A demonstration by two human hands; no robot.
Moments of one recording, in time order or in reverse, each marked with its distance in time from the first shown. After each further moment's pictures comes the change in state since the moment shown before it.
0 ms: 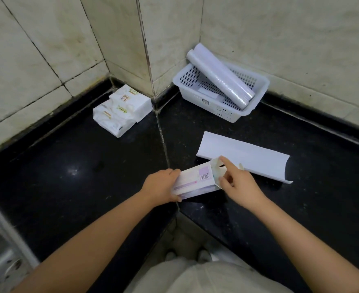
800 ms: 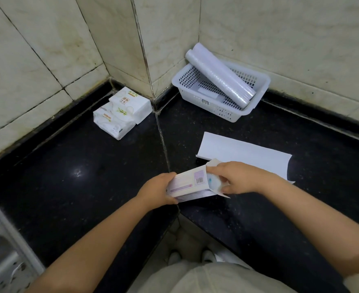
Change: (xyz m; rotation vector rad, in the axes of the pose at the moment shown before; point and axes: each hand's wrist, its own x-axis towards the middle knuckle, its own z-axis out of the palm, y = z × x) left_hand -0.005 -0.008 0.003 -0.309 -0.023 -0.048; right_hand 0.037 -0.004 -0.031 -0.462 -0.507 -0.301
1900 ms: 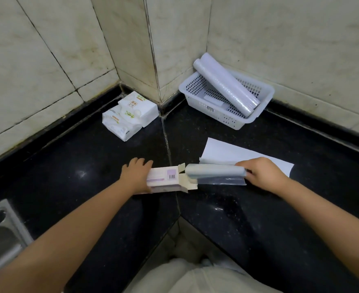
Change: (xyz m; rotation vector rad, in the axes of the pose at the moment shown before) left_hand 0.002 -0.033 -0.046 0.439 -0.068 -0.251; right_hand -0.027 0.032 -0.004 0.046 0.349 0.193
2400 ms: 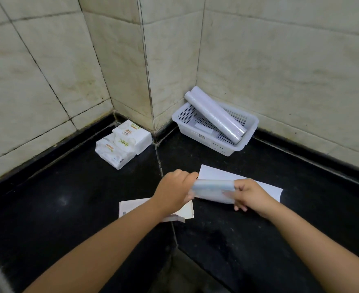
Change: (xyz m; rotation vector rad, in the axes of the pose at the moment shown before) left_hand -0.002 0.073 -0.045 -0.020 0.756 0.571; right_hand 0.004 -0.038 -0.021 0.875 -0.017 0.292
